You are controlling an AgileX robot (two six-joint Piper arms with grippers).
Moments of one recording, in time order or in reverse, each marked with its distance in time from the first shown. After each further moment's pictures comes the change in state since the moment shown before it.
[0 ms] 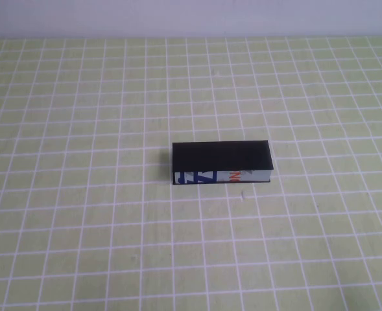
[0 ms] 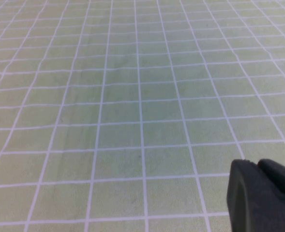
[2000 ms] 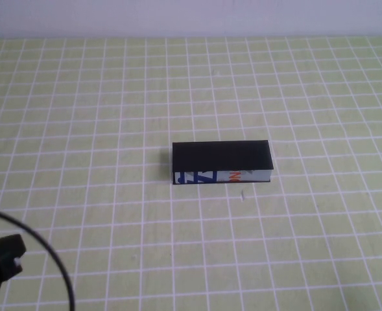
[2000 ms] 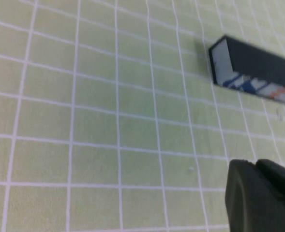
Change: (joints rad) right arm 0.000 0.000 0.000 0.000 0.000 0.000; left arm 0.001 0.573 -0.448 -0.617 0.288 0.127
